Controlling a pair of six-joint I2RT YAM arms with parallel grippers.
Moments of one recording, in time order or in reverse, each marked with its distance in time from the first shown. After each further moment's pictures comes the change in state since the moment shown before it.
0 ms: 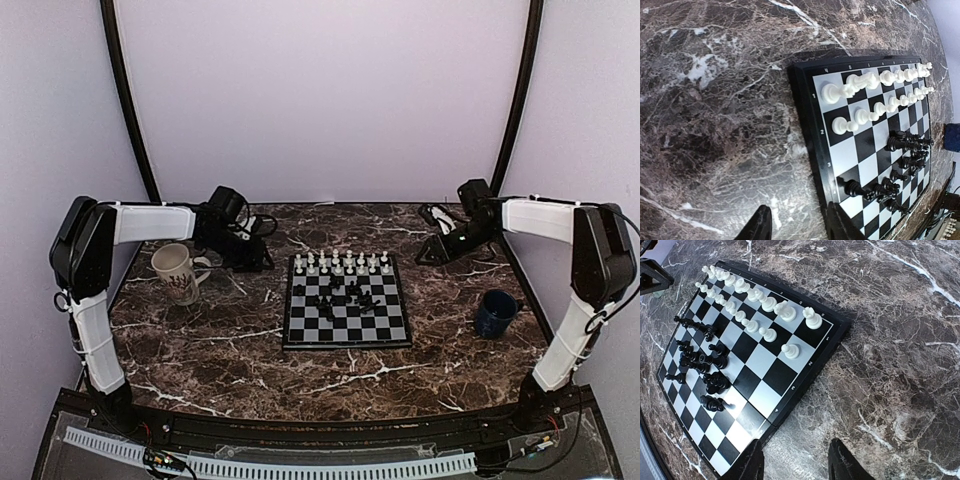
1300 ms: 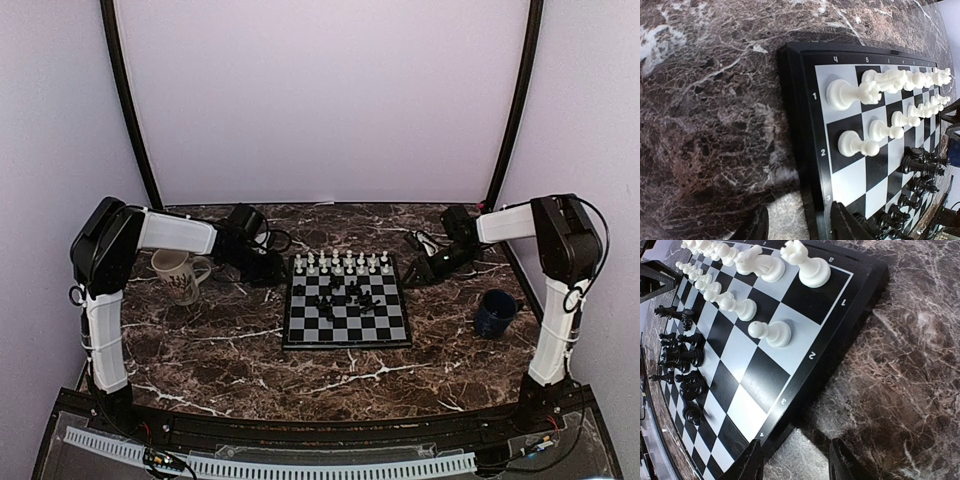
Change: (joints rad) left arm -0.080 0.116 -0.016 0.141 -0.024 -0.146; right arm 0.011 0.250 0.008 0.076 -0.138 0.050
